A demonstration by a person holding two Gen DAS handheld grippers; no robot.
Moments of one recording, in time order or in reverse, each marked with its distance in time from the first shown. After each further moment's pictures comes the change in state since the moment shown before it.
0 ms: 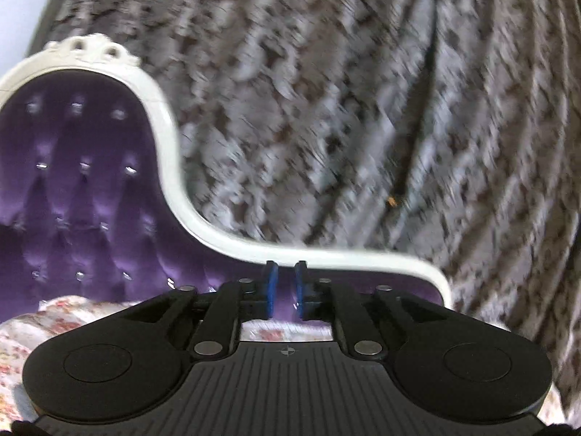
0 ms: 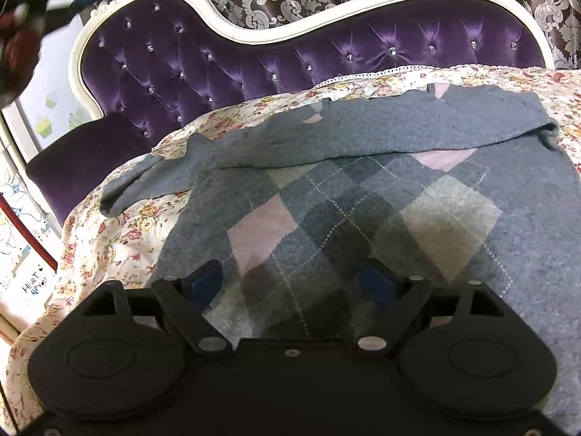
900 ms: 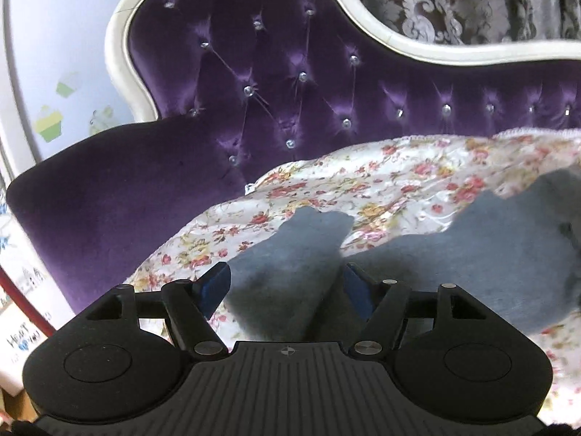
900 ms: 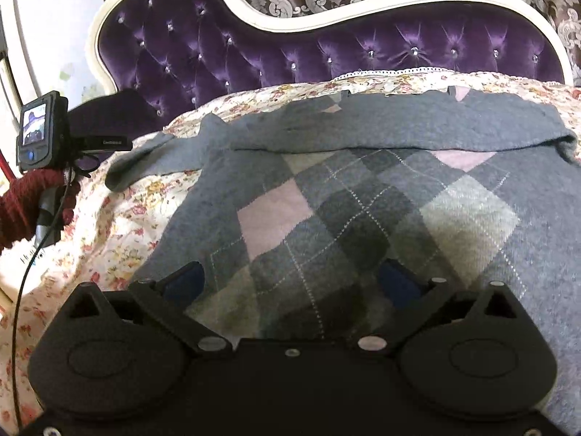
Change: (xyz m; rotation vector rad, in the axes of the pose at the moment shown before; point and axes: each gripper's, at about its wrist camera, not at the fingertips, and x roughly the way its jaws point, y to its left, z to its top) left arm 0.030 0.162 -0.164 0.275 0.290 0.652; right arm 0.008 0.011 -0.008 -0.105 0.028 0.003
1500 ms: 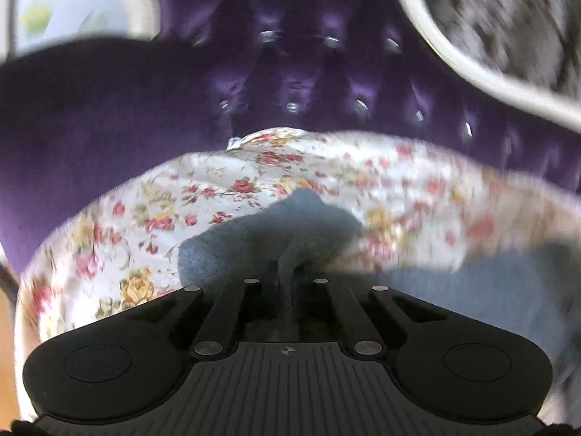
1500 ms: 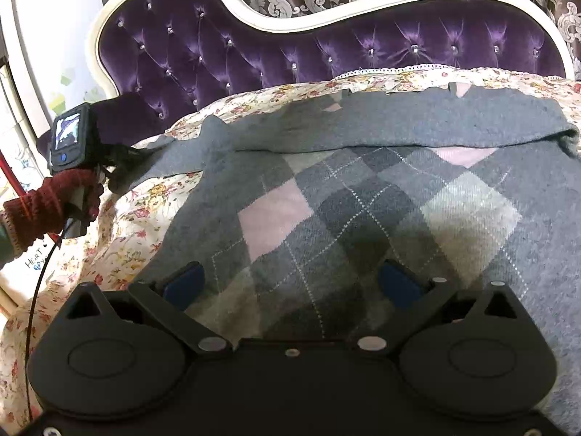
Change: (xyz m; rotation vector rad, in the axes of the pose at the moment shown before) left arm 0.052 0.050 0.005 -0.357 0.144 -0.184; right arm 0.000 -0.005 0.000 0.030 -0.006 0.026
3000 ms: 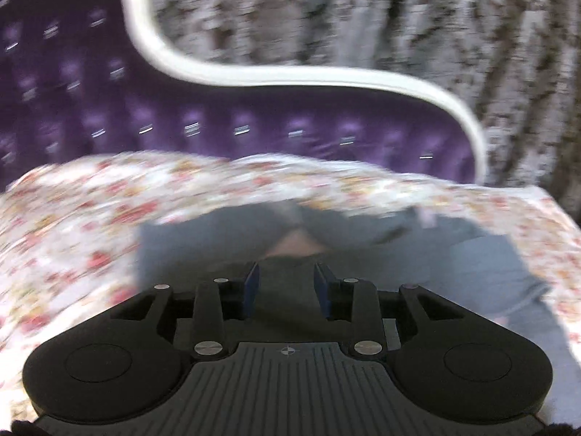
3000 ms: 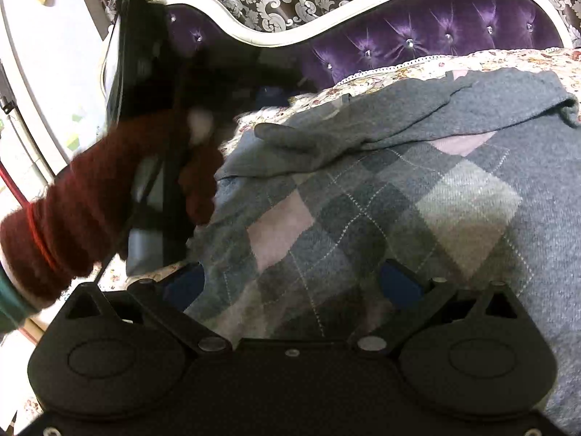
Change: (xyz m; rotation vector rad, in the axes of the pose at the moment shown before) left arm -0.067 -0.236 -0.077 0.251 -0.071 -0.390; right arm -0.006 -0.018 -0.002 0.101 -0.038 0.090
